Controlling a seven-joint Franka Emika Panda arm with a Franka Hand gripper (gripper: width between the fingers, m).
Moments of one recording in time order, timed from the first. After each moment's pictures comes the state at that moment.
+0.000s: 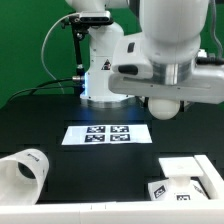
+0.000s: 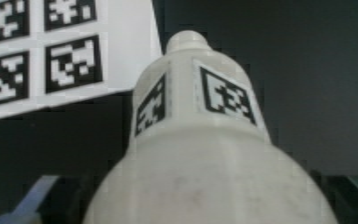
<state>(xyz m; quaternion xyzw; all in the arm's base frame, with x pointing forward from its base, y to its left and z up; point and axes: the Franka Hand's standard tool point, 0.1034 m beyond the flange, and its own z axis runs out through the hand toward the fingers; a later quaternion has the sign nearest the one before) 0.477 0.091 0.108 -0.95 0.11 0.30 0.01</state>
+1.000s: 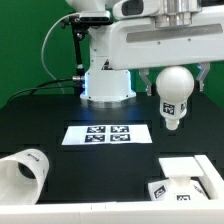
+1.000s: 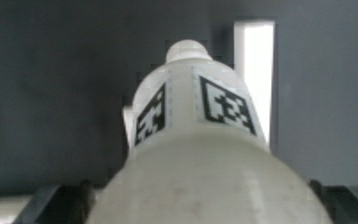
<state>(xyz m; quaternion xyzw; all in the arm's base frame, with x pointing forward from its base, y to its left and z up) 0.569 0.085 0.164 -1.00 0.02 -0.08 0.03</state>
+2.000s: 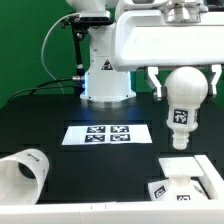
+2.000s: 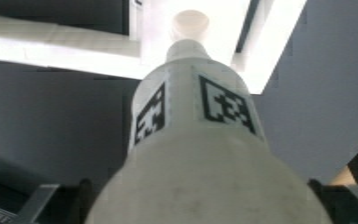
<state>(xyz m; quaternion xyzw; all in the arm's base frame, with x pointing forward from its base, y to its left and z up) 0.618 0.093 0.164 -0.97 -0.08 -0.22 0.00</state>
